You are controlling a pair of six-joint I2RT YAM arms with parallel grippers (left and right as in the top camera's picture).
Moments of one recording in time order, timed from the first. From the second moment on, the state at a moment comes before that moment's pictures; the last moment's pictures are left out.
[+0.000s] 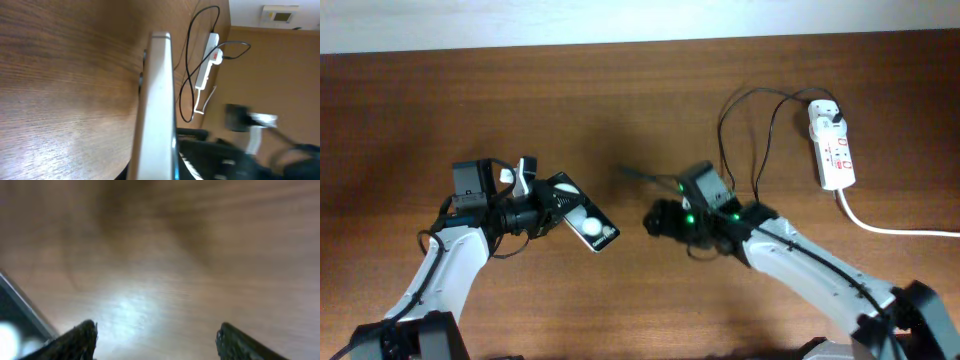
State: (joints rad) left arm 0.10 1.48 0.76 -0.34 0.95 -0.61; right arm 0.57 1.50 0.94 -0.48 -0.24 0.83
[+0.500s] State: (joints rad) left arm 0.10 1.48 0.76 -0.34 0.94 -0.60; right arm 0.23 1.65 1.47 -0.75 0.14 0.76
